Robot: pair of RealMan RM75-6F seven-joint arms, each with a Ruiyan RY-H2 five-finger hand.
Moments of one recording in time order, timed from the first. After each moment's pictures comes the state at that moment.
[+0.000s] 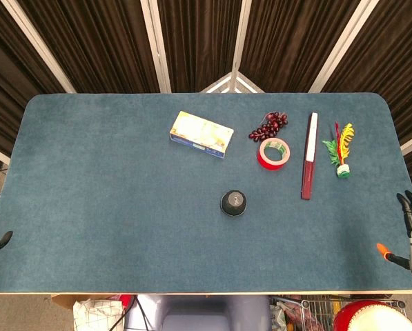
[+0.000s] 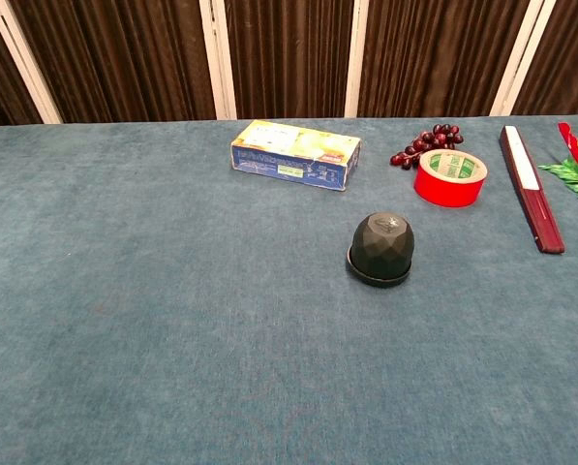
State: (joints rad) left arm -0.04 -1.12 -0.10 -1.64 1.39 1.54 0.09; right arm 0.05 -1.05 0.05 -1.64 -1.48 1.64 -0.01
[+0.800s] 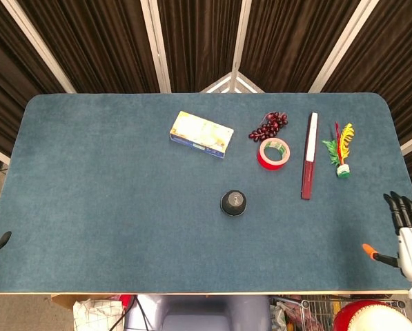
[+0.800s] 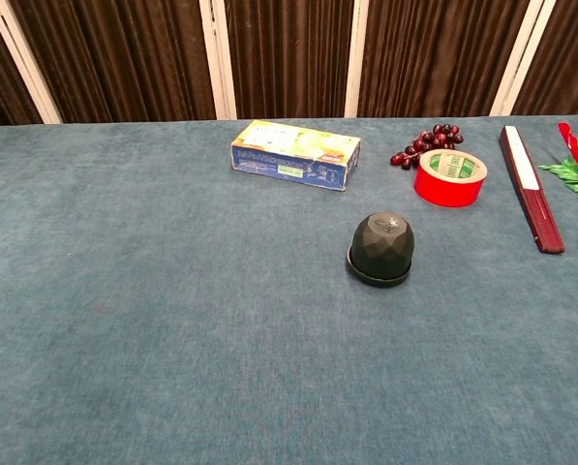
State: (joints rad) left arm -0.03 -1.10 -0.11 -1.67 1.39 1.56 0.04; right arm 0.07 -1.05 0.06 -1.69 -1.48 1.52 0.12
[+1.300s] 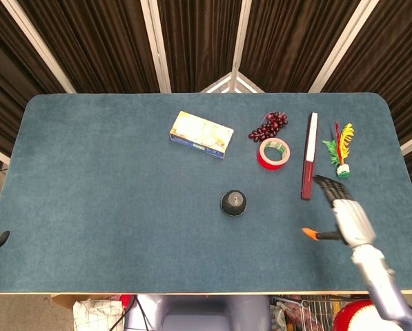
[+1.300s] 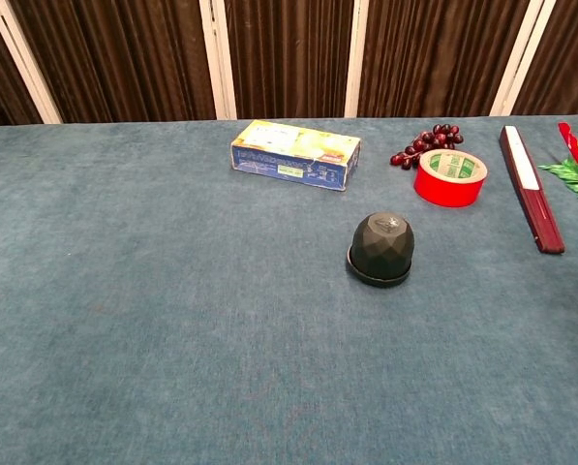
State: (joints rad) left arm -0.04 -1.10 -0.11 -1.67 1.37 1.54 0.05; right arm 0.33 -1.12 0.16 -1.78 -1.39 1.16 0.23
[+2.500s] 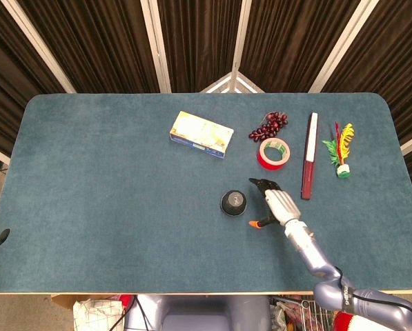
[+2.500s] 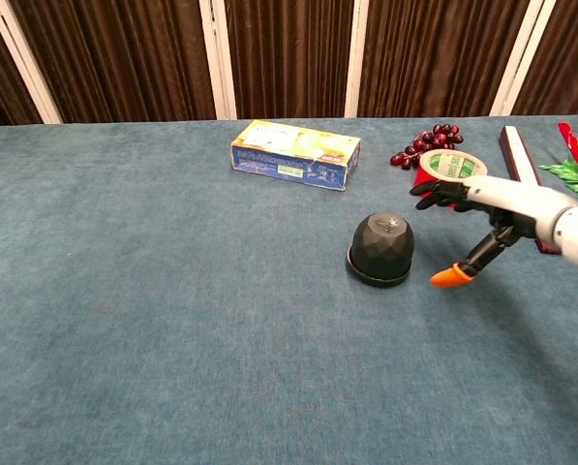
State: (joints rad) left arm -0.06 -1.12 -0.13 -1.66 1.31 1.50 0.12; right arm 0.61 -1.54 0.20 -1.41 -1.15 0.83 0.11
